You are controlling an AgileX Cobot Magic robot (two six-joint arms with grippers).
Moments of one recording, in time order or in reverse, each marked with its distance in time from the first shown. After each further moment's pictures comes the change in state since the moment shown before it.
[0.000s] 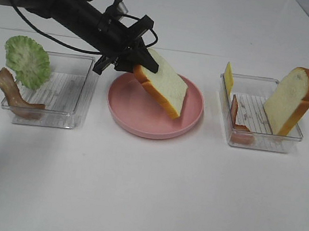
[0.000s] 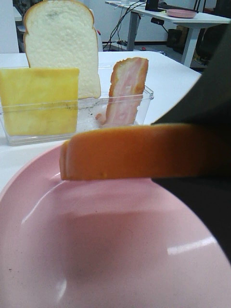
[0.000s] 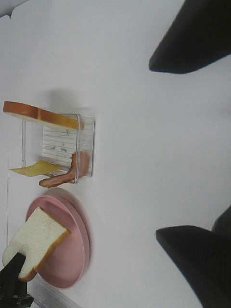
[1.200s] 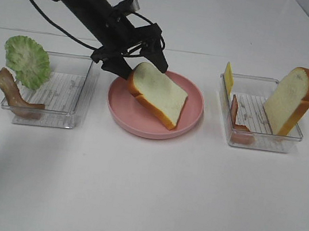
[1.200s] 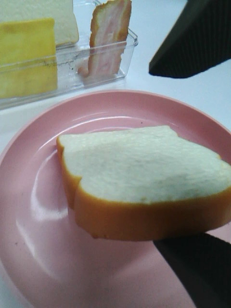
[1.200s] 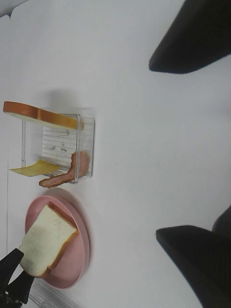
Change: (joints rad) left arm -0.054 0.011 -0.169 0.335 0.054 -0.135; right arm 0.000 0.000 0.000 0.000 0.000 0.000
